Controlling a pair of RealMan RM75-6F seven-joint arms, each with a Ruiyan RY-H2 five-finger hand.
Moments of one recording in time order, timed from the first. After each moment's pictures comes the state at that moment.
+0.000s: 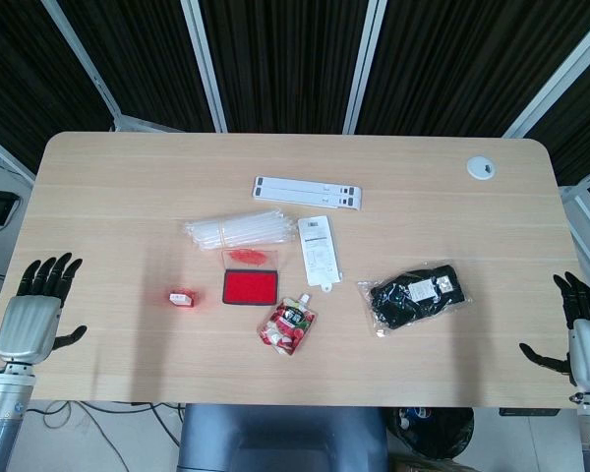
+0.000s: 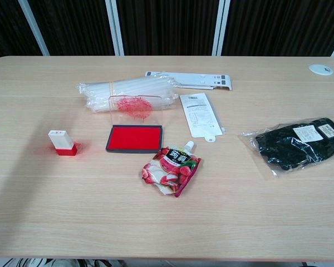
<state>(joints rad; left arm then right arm) -0.21 -1.22 -0.05 -1.67 1.41 1.41 0.32 0.05 -1.11 0.14 -1.67 -1.35 1.46 0.06</state>
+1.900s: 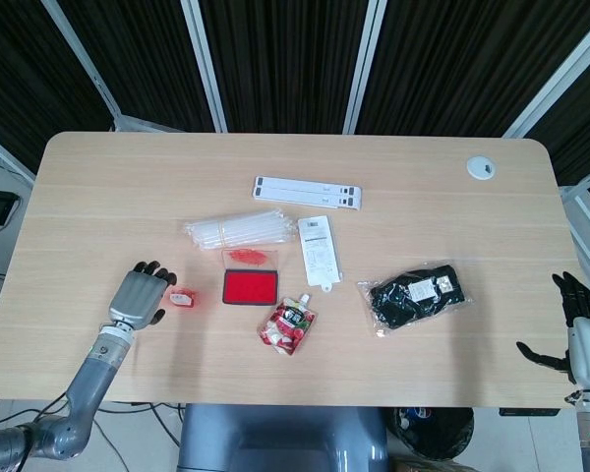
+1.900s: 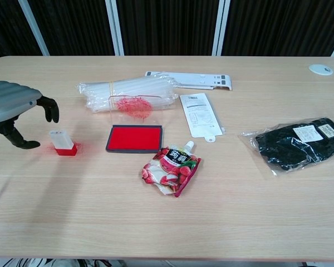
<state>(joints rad) -0.52 -1.49 -0.12 -1.55 1.12 1.03 0.69 0.06 -1.11 0.15 -1.69 -1.31 1.43 0.11</state>
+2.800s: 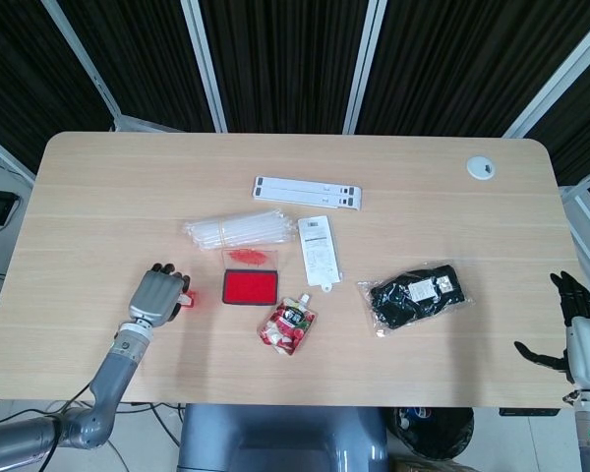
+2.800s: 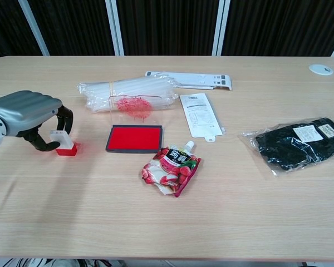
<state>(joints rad) -0.58 -1.61 -0.11 -1.44 1.07 1.03 0.70 0.06 -1.10 0.15 -1.71 -1.31 1.43 0.11</state>
